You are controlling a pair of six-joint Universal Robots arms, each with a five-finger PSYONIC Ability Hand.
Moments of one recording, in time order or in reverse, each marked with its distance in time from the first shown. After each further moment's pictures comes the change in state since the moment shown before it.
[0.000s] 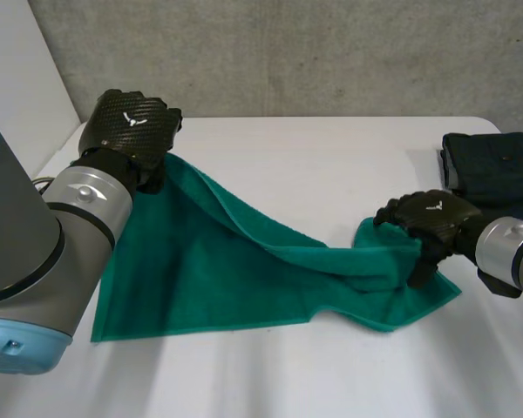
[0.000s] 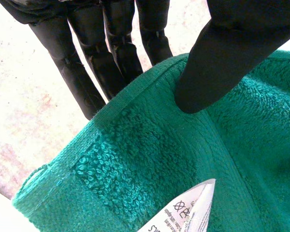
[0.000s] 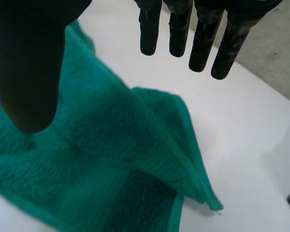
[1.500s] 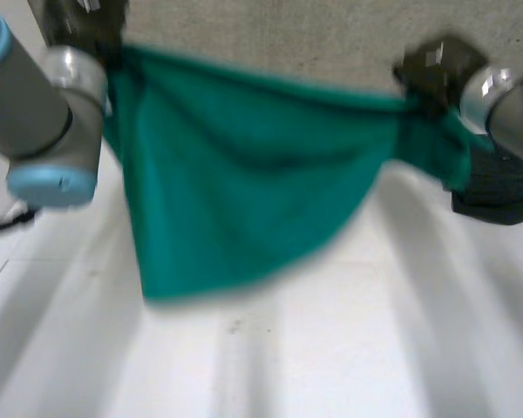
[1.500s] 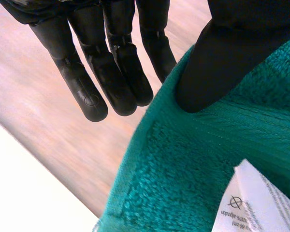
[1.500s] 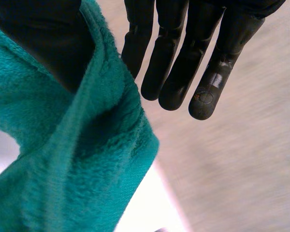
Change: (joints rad) left arm 0.160 -0.314 0.518 0.205 0.005 0.113; right arm 0.142 0.333 -0.976 0.108 0.214 -0.137; left_hand 0.000 0.003 0.004 0.001 0.000; right_hand 0.681 0.860 0.876 0.889 0.841
